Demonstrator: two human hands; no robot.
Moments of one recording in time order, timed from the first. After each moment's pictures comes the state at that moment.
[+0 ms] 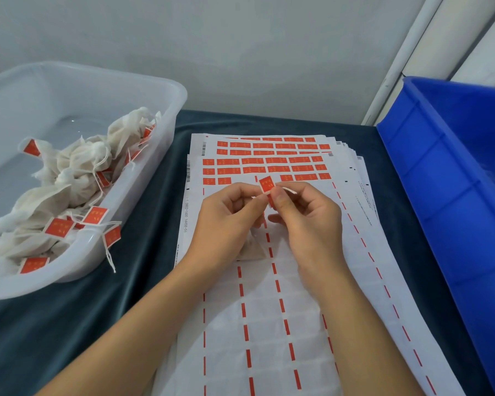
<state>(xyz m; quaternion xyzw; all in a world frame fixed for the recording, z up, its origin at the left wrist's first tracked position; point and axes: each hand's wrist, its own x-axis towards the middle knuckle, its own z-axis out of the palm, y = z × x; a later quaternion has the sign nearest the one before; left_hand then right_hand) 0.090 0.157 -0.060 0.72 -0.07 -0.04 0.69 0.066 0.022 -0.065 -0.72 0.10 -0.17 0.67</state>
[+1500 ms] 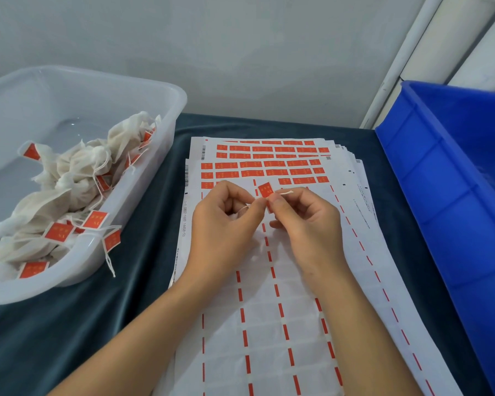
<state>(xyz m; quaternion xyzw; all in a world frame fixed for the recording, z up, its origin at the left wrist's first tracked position) 0.084 0.155 -0.060 0.76 -0.05 0.08 0.64 0.063 0.018 -0.061 -0.74 0.09 -0.15 0.65</state>
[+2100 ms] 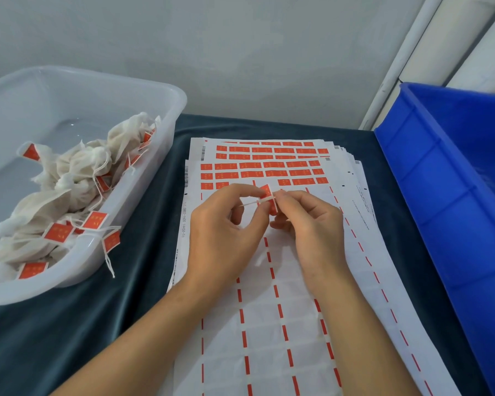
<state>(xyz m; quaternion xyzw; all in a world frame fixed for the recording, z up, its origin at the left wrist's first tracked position) 0.080 0.154 -0.063 0.82 -0.13 0.21 0.52 0.061 0.021 -0.056 -0.72 0.10 -0.15 0.67</state>
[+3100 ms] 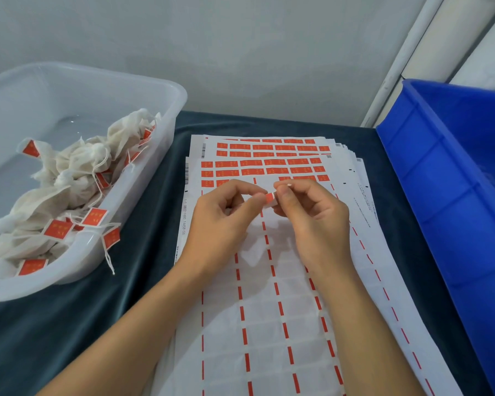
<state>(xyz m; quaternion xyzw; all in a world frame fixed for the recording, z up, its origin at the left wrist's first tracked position) 0.089 0.164 -0.055 0.75 -0.10 0.02 0.66 0.062 0.016 -0.053 -0.75 0.05 -0.20 0.63</state>
